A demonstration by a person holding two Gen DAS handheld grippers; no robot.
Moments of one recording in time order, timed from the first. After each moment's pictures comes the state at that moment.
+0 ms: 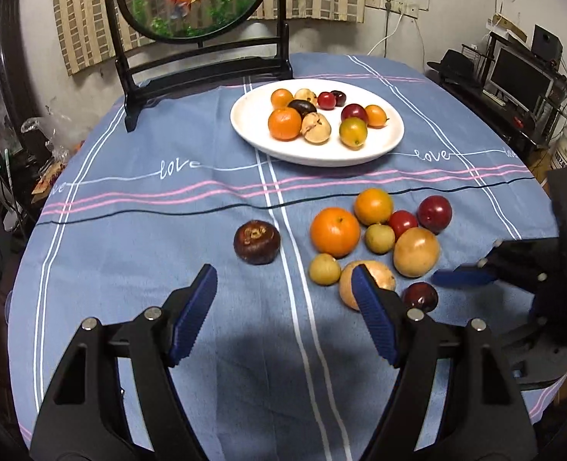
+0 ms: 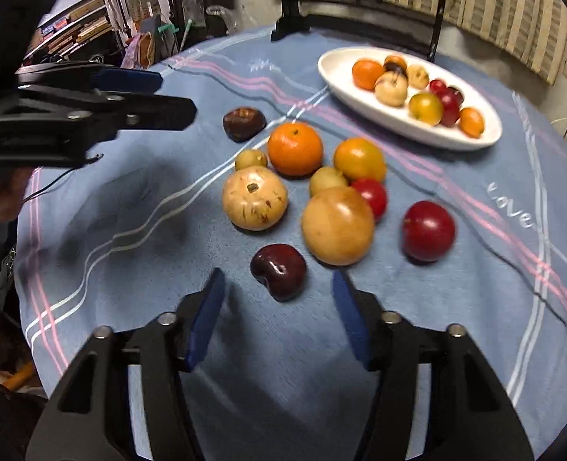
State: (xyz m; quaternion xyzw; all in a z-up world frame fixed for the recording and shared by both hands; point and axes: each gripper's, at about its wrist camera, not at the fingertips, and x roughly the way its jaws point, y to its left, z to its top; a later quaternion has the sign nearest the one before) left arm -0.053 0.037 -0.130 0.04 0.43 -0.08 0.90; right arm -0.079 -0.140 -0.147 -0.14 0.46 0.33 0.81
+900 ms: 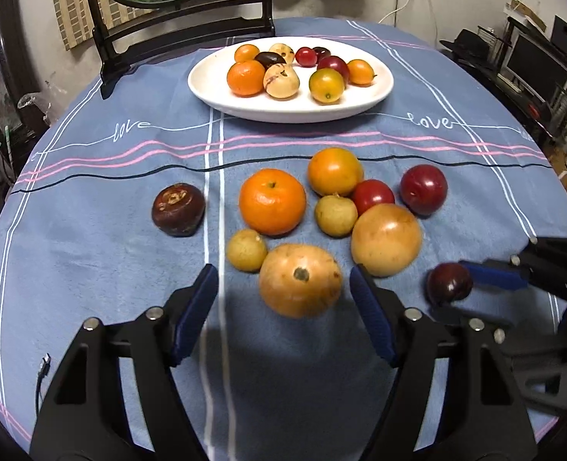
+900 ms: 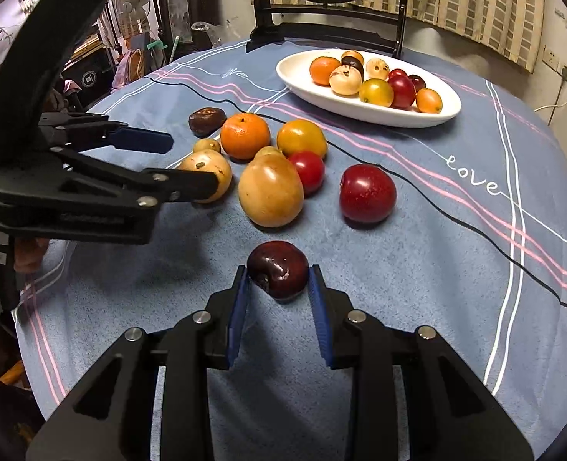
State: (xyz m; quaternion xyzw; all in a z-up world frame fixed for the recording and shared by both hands) left arm -0.036 -0.030 -0.178 0.03 0.47 -0.05 0.88; right arm -0.091 -0.201 -0.152 -0.10 0.43 0.31 0.84
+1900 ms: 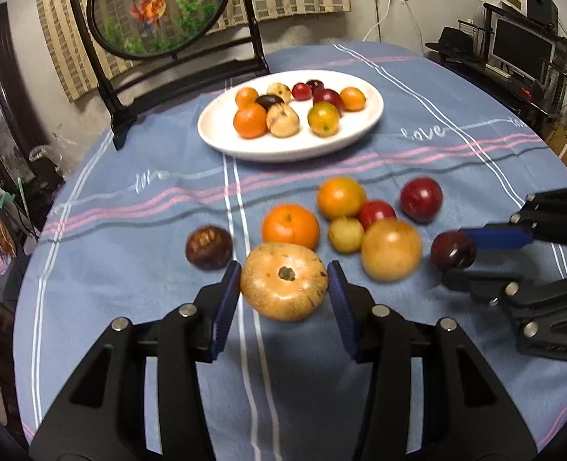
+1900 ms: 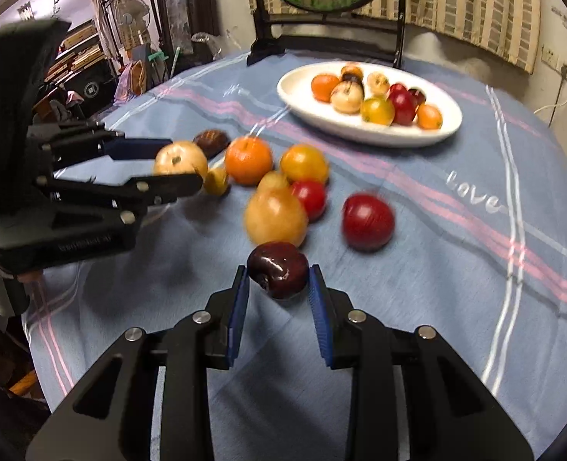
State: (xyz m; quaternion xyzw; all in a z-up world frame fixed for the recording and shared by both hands) left arm -0.048 -0.026 -0.149 0.11 0.41 -0.05 0.91; right arm -0.074 -0.198 -0.125 -0.09 0.41 0.31 0.85
